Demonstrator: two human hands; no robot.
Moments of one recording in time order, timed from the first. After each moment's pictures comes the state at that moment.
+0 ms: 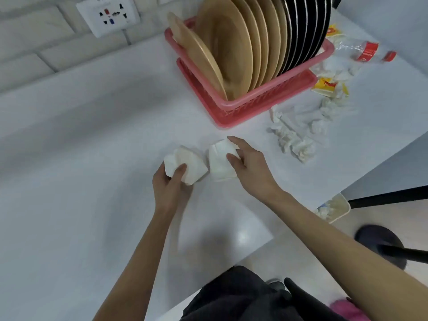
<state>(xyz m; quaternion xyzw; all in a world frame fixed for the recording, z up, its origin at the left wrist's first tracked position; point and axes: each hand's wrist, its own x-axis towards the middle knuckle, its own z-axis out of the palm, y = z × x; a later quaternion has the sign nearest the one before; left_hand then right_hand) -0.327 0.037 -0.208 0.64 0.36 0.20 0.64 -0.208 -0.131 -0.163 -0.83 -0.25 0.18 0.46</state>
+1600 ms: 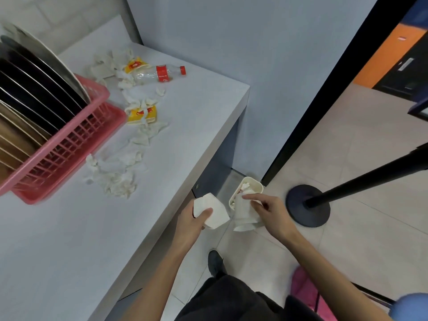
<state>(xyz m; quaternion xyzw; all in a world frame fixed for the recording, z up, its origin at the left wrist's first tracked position) -0.190 -0.362 -0.231 0.75 0.18 -0.17 0.61 -0.182 -0.592 -0.212 -0.82 0.09 0.13 0.55</state>
